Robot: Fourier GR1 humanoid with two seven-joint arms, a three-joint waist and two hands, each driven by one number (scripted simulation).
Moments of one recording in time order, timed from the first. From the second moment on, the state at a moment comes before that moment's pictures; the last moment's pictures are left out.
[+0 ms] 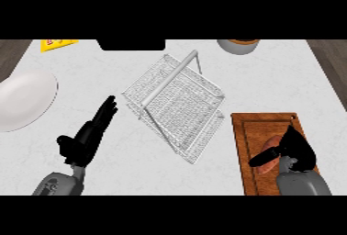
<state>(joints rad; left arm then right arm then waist) -0.13 0.29 -0.27 -1.34 0.23 0.06 -0.13 -0.13 -0.16 0.08 -1.52 0.80 0.10 1.24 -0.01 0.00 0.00</state>
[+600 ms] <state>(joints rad) -0.13 0.27 -0.22 -1.32 0.20 0.02 -0.14 -0.11 -0.06 0.03 -1.50 0.94 0.07 1.14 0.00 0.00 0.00</state>
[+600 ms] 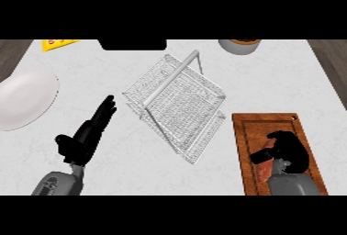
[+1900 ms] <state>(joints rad) -0.09 0.22 -0.18 -1.36 0.14 0.01 -0.10 0.60 -0.09 0.55 -2.25 1.35 -0.16 0.94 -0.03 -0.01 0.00</state>
